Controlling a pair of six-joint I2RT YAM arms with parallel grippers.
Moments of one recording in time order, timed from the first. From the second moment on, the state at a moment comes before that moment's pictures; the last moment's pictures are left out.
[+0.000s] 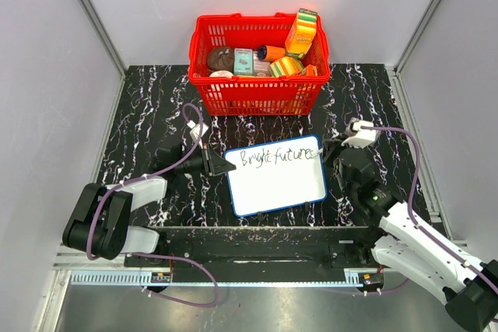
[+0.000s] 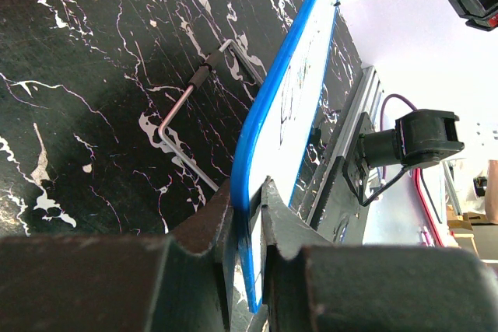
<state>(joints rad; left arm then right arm) -0.26 1.34 0.40 0.55 0.87 -0.58 0.64 0.75 0.53 -0.05 0.57 0.49</state>
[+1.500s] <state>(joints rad) -0.26 1.34 0.40 0.55 0.87 -0.58 1.34 1.06 0.68 0.20 0.80 0.37</state>
